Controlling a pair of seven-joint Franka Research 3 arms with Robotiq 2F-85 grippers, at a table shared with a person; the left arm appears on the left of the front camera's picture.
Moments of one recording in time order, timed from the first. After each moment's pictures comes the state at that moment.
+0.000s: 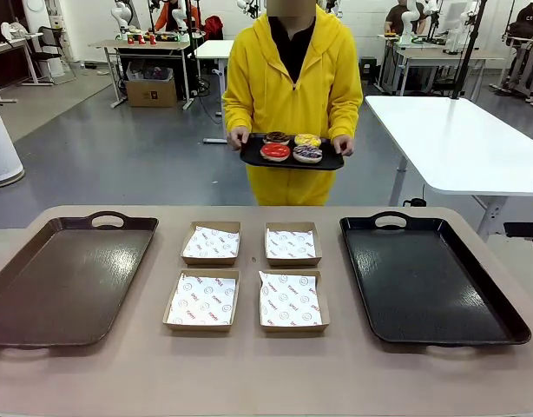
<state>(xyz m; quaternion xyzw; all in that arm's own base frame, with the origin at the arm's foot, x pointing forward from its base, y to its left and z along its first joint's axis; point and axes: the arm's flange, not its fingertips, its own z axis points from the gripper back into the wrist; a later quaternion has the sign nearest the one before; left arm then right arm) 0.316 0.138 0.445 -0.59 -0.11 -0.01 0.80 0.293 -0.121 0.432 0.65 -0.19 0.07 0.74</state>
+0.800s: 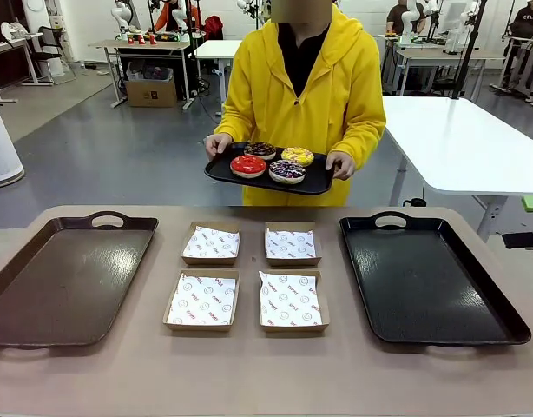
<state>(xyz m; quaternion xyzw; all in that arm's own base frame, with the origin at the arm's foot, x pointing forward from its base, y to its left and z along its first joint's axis) 0.315 0.139 0.445 -0.58 -0.11 -0.01 0.81 0.293 -0.119 0.433 0.61 -0.16 0.06 0.77</state>
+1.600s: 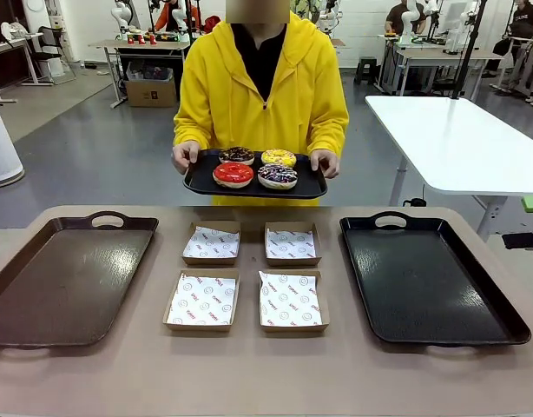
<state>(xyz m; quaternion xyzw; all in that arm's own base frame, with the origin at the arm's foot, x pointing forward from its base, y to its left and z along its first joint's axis) 0.315 0.139 0.445 -0.58 -0.11 -0.01 0.81 0.293 -0.119 0.432 0.61 -0.16 0.06 0.77</state>
